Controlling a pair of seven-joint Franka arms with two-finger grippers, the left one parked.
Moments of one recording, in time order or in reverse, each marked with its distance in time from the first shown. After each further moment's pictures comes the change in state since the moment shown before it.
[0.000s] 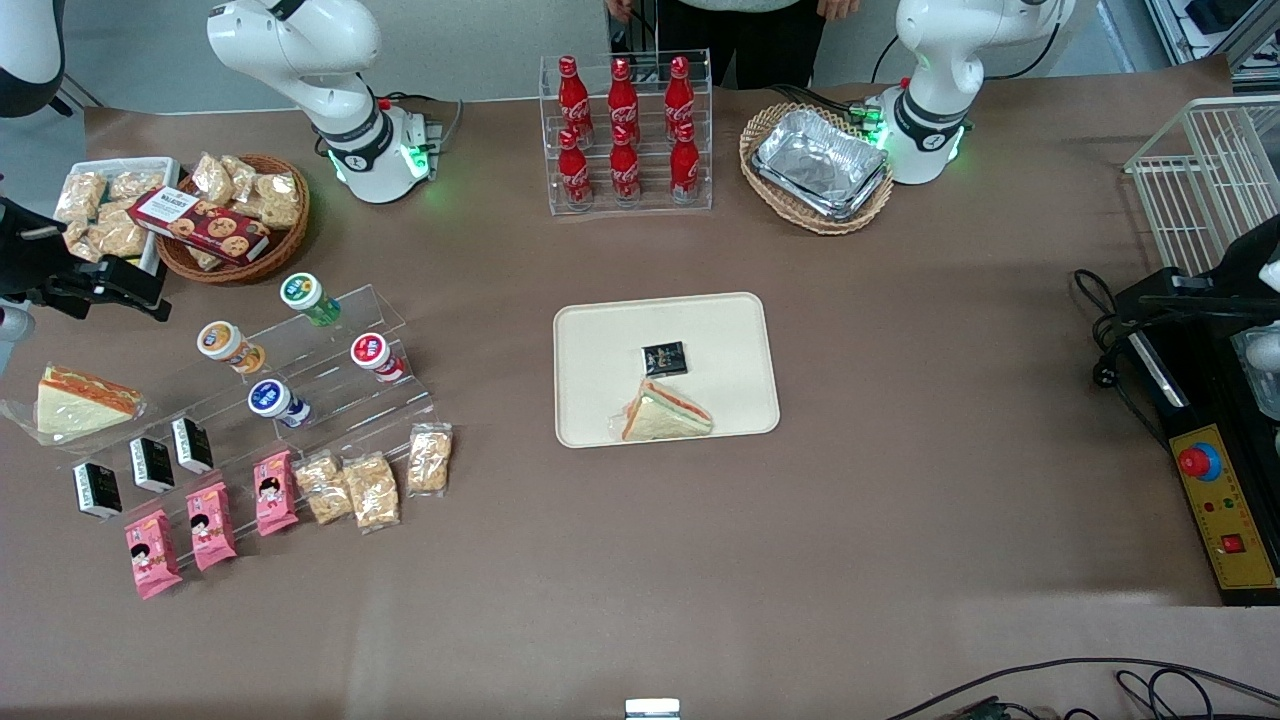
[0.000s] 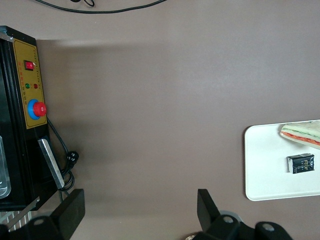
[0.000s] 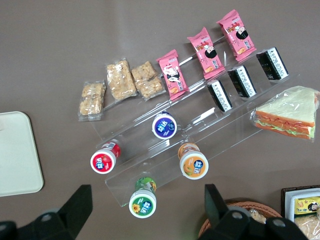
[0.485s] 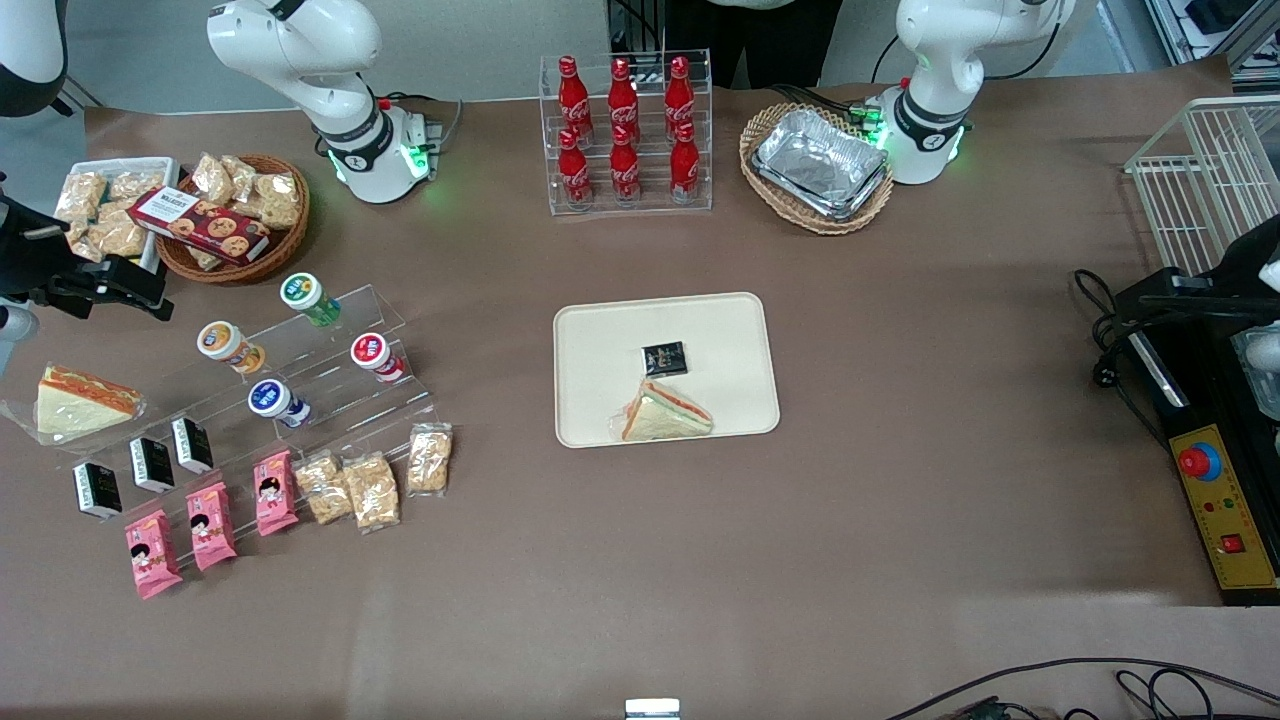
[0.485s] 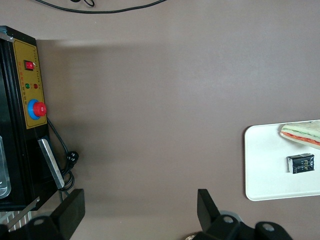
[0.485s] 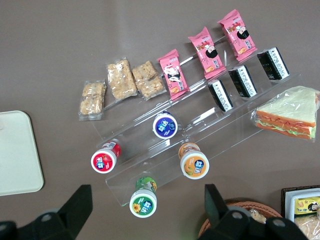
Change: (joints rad) arm 0.001 0.000 0.002 0.000 0.000 -0.001 0.000
